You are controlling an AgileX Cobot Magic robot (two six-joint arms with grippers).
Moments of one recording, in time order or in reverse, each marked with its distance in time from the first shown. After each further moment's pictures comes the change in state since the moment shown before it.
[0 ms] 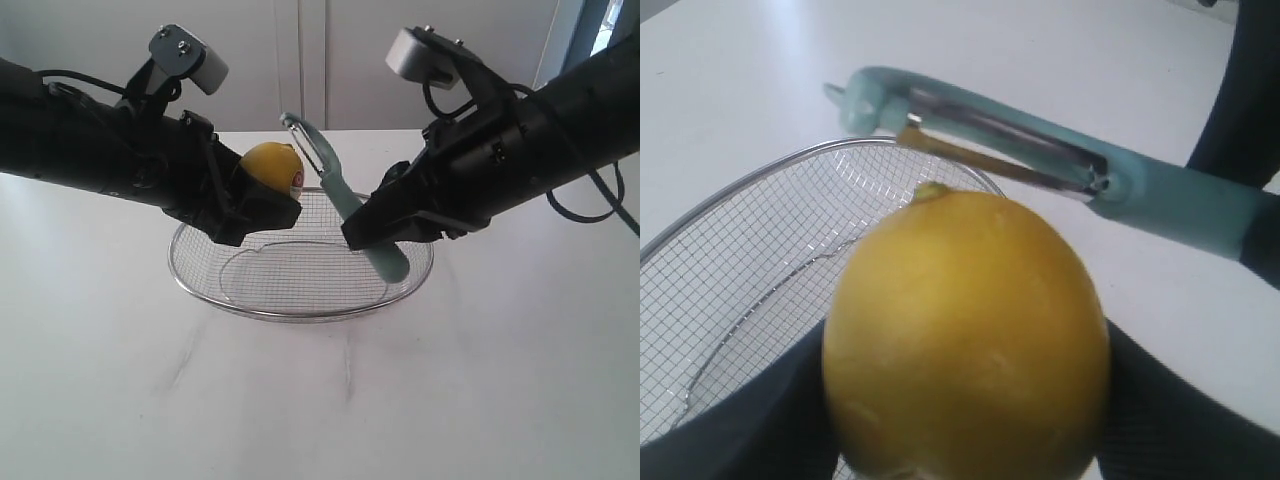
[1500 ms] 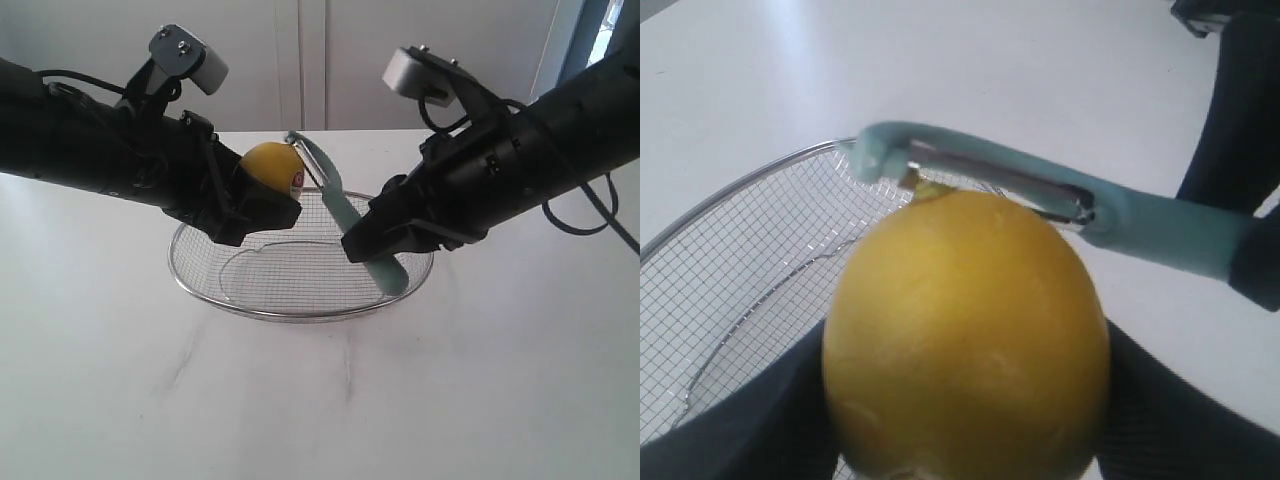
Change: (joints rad) left arm 0.000 0.000 0.000 0.000 0.000 0.000; right arm 0.000 0.018 0.013 0.004 0.009 0.028
